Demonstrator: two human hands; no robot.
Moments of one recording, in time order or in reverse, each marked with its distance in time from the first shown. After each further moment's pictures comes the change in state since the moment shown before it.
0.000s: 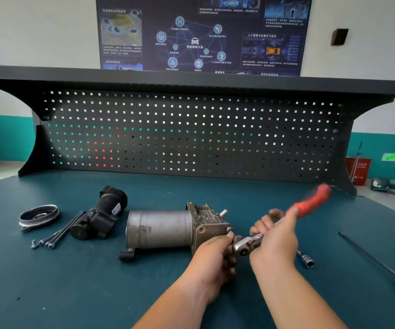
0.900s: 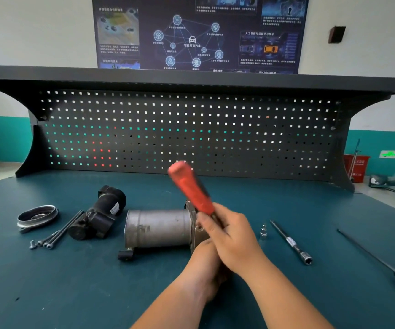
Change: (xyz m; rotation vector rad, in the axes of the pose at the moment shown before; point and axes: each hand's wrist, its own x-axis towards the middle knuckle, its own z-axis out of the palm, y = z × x) left_hand 0.004 -0.001 -0.021 0.374 0.229 0.342; right_hand -0.020 0.024 0.000 -0.991 -0.888 -0.752
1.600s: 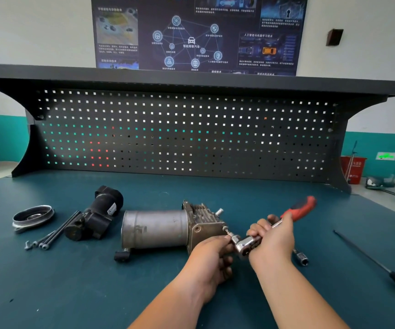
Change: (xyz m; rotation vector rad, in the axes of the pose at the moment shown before) left_hand -0.007 0.012 0.014 -0.270 -0.219 -0.404; right_hand 0.011 0.016 -0.033 1.200 0.926 0.880
